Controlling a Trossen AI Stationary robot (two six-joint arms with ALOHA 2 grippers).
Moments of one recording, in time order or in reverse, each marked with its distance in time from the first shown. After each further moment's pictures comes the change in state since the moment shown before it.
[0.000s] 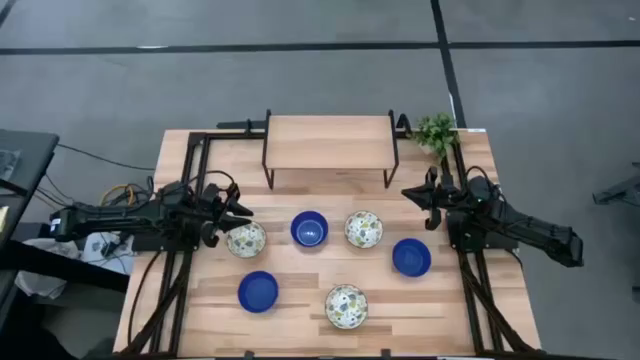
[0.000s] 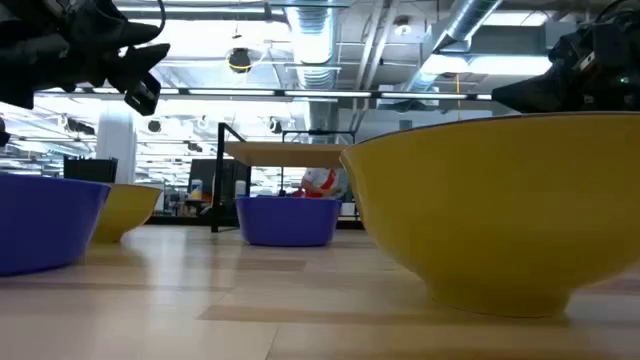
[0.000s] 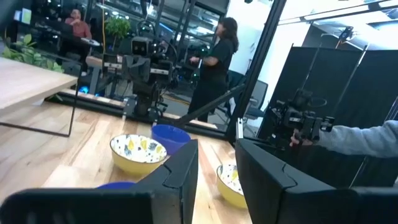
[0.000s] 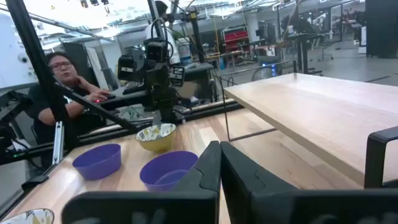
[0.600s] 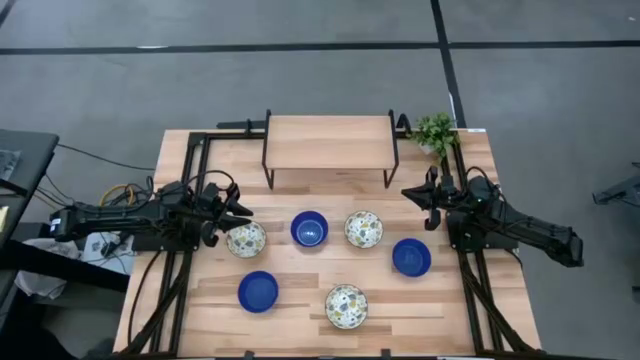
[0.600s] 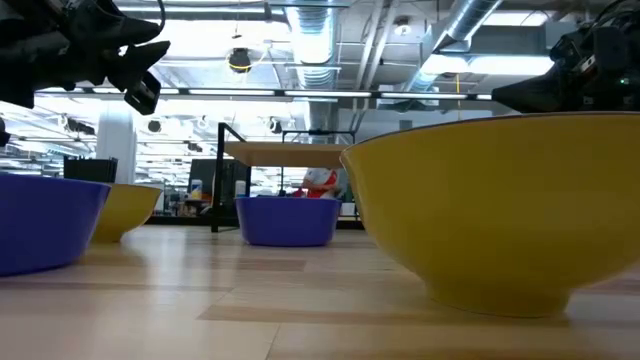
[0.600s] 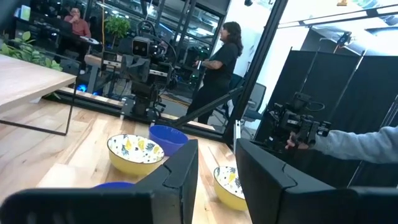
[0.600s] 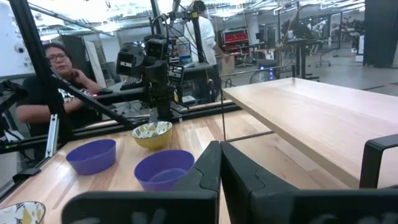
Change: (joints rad) left arm 0.000 0.001 0.000 0.007 0.000 -0.027; right arm 0.000 0.000 0.000 -0.002 0.000 -0.052
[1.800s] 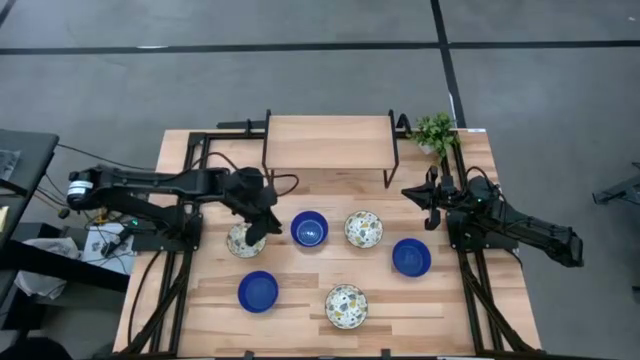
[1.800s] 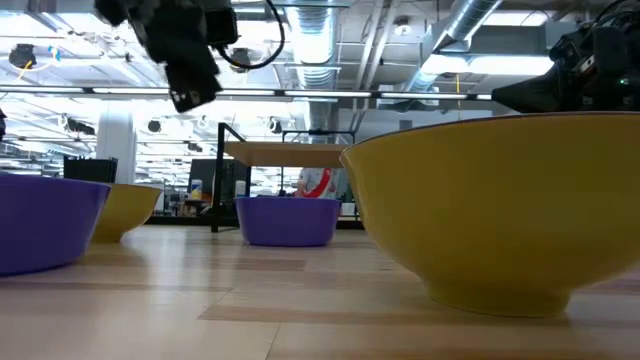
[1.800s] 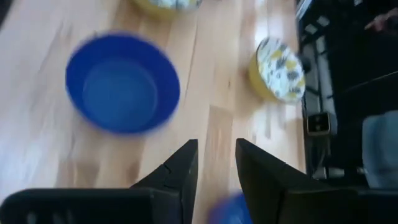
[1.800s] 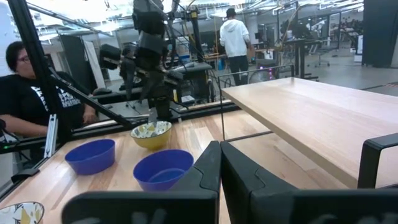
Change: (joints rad) left arm -0.092 0.819 0.825 -0.979 -0.015 0.017; right arm -0.002 0.000 0.000 -0.002 0.002 0.000
